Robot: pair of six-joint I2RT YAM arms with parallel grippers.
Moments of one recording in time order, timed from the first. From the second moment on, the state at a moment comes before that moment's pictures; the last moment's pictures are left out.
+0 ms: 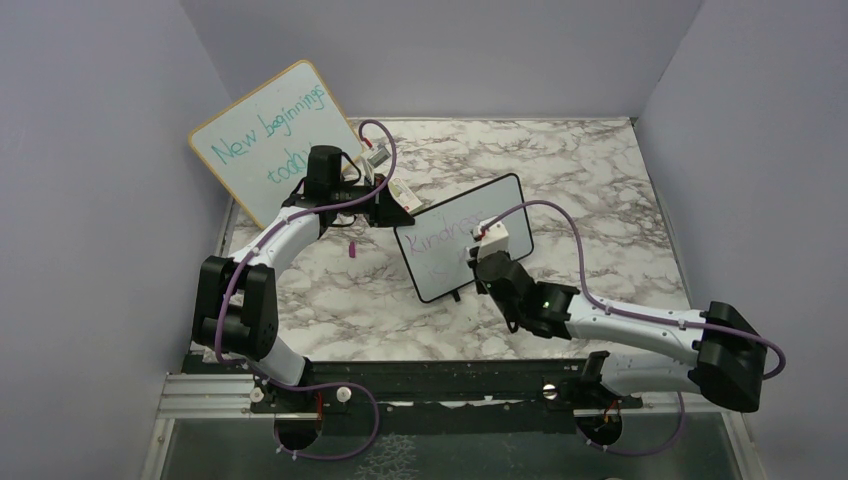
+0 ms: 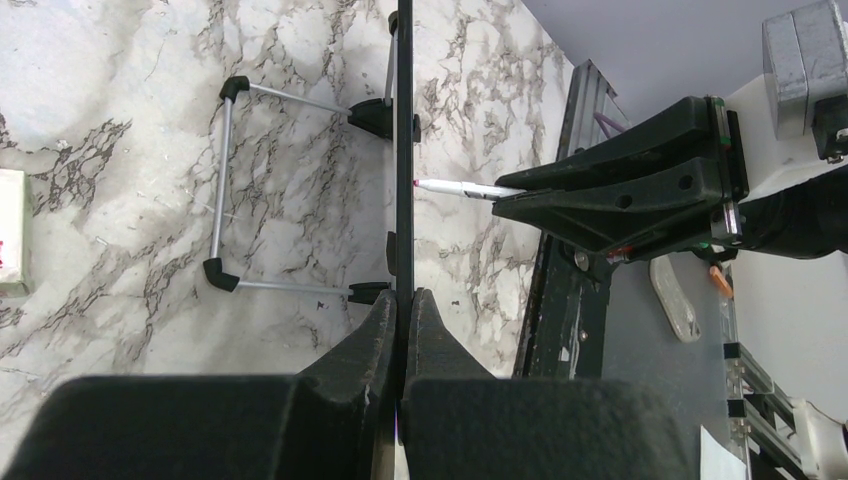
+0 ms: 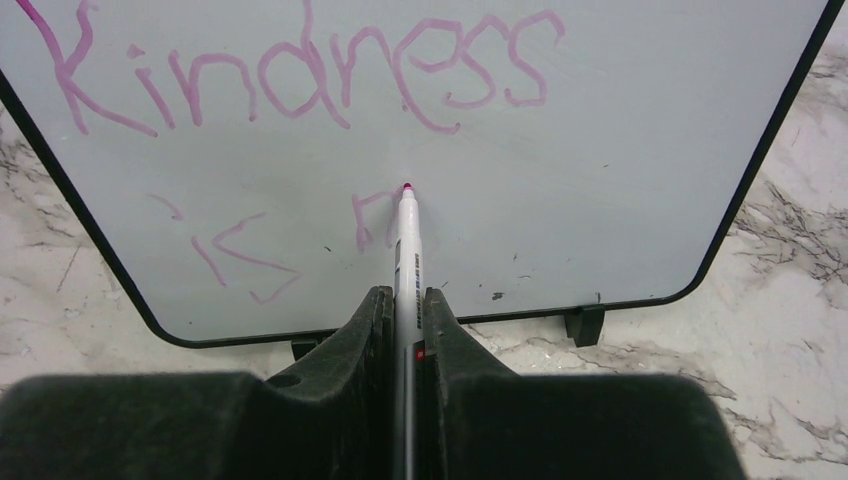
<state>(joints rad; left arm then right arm) -0.22 1.56 1.05 -0.07 1.11 -0.15 1.05 1.18 0.65 0.00 0.67 0.26</state>
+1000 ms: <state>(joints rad) -0.22 1.56 1.05 -0.07 1.10 -0.15 1.04 1.17 0.63 -0.11 0.64 0.36</state>
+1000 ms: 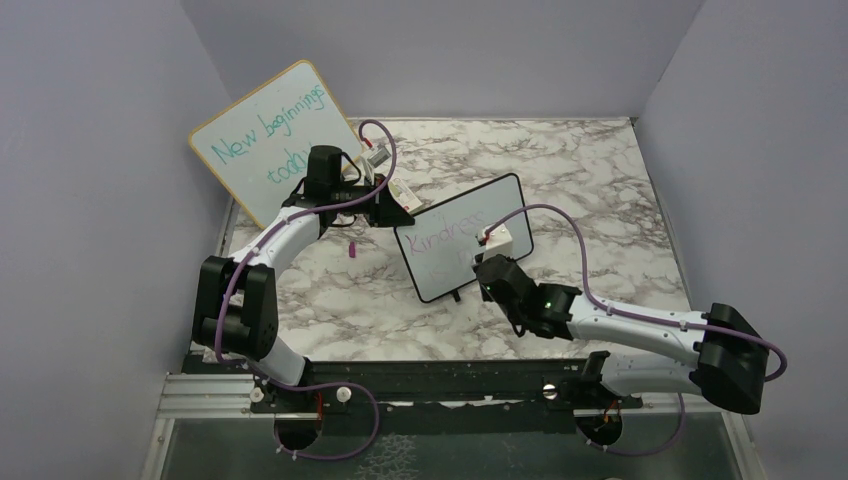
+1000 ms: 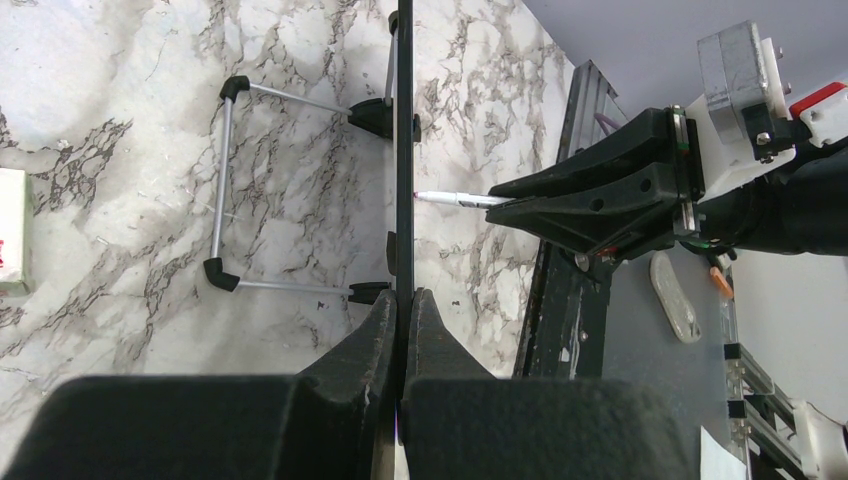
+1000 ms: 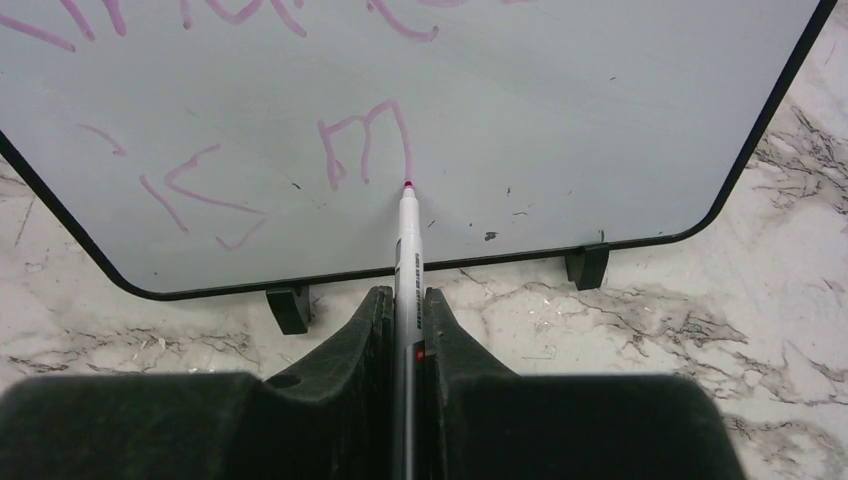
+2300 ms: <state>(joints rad) -0.22 1.56 1.05 -0.07 1.11 -0.15 0.98 1.13 0.62 -0.04 0.64 0.27</state>
